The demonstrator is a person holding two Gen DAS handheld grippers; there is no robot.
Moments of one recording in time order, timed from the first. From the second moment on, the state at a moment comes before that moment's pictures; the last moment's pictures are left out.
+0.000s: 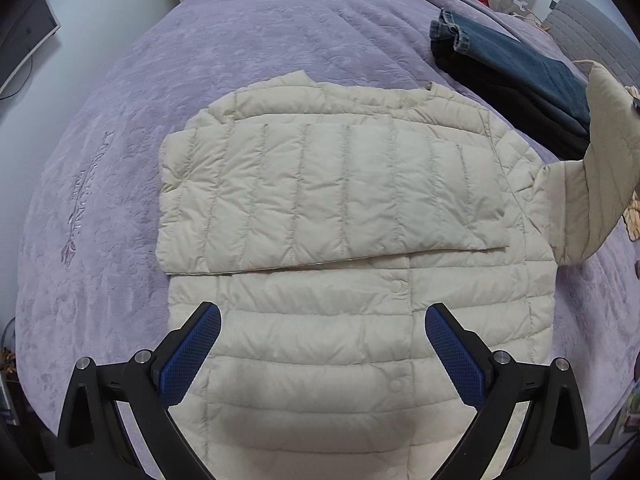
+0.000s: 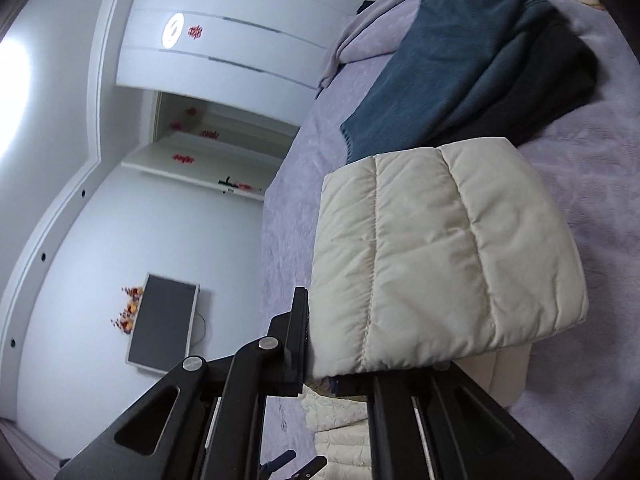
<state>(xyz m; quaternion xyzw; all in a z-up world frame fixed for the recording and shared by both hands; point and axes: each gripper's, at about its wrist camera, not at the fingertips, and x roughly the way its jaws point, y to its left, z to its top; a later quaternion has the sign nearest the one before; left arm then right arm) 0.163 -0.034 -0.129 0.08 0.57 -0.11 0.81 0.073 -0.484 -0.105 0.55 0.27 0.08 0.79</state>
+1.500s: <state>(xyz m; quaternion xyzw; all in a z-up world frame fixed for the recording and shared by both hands) 0.237 0.073 -0.167 -0.07 0.54 -0.14 0.82 0.160 -0.285 -0.157 0.30 0.44 0.04 0.84</state>
